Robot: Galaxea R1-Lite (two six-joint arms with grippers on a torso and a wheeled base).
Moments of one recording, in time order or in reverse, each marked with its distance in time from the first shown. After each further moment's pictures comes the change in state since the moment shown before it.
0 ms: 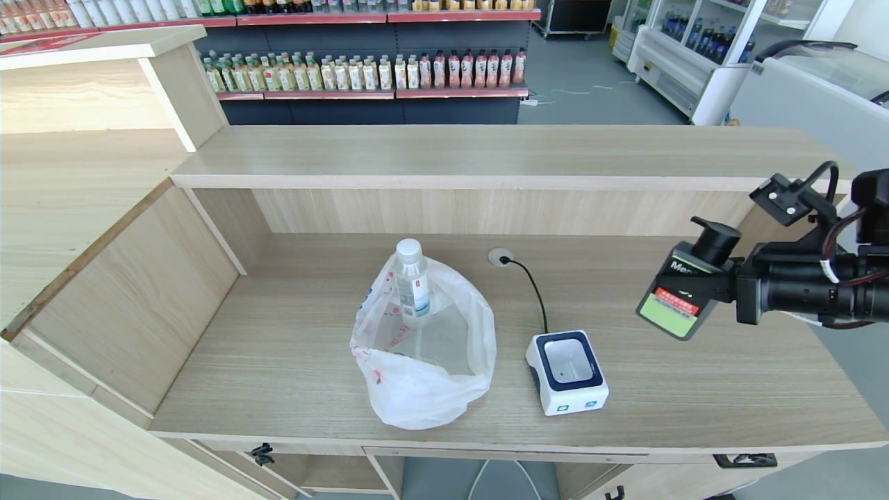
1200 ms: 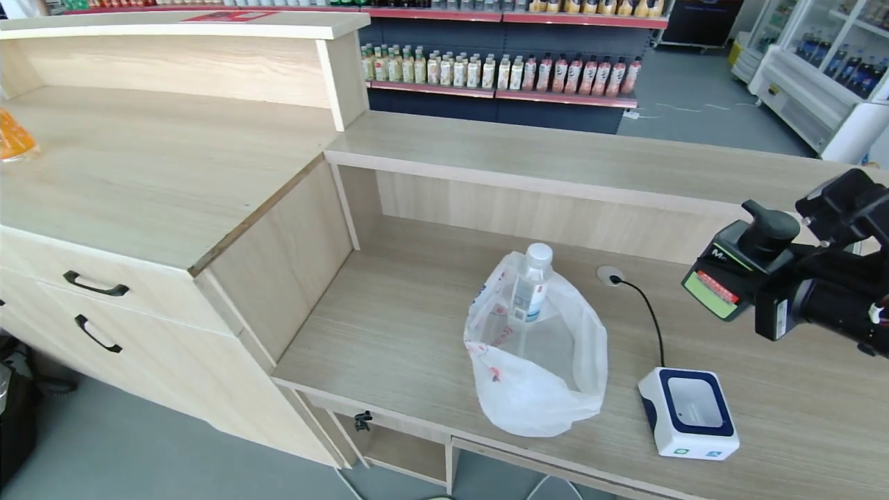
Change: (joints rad) left arm 0.000 0.000 0.000 0.000 0.000 0.000; right arm 0.200 -0.234 0.289 -0.372 -0.536 -0.125
